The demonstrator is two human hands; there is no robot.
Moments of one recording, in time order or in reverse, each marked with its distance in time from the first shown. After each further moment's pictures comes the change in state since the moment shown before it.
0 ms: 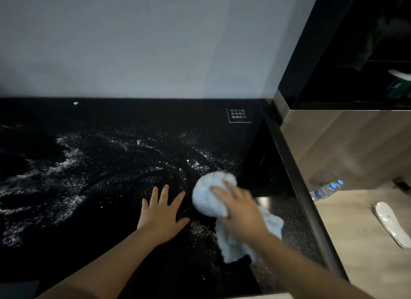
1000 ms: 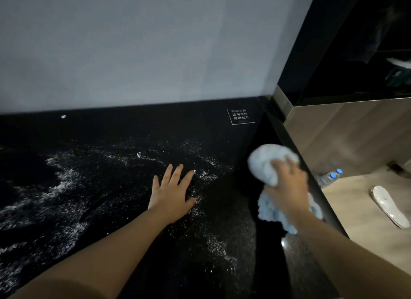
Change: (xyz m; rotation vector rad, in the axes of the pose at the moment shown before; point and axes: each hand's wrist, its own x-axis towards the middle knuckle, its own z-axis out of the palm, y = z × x) left_hand 0.069 -0.025 -0.042 -0.015 0.181 0.165; right_hand 0.045 0.067 -0.025 -0.063 0.312 0.473
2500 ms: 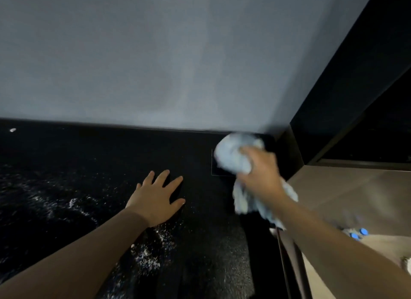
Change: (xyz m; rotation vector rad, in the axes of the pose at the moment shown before) left_hand 0.178 0.042 -0.047 -0.080 -0.179 -0.195; right_hand 0.260 -0.003 0.026 0.271 -0.116 -0.388
